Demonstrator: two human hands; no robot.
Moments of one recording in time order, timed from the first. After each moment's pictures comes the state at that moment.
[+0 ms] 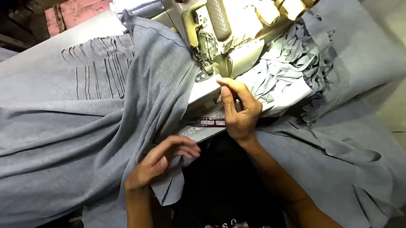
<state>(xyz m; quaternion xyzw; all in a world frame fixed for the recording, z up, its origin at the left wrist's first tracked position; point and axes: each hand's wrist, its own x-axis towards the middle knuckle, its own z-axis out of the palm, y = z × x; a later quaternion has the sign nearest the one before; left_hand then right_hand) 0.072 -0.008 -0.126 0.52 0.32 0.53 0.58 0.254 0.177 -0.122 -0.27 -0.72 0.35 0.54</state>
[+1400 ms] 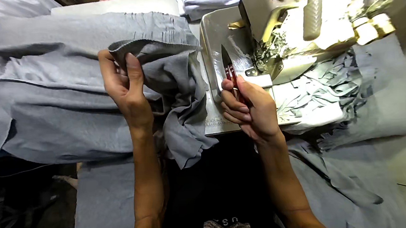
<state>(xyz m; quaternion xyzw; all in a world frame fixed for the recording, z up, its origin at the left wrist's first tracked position) 0.021 0.010 -0.055 0.35 0.57 0.74 -0.06 0.216 0.150 -0.053 -0.11 -0.45 0.87 0.17</state>
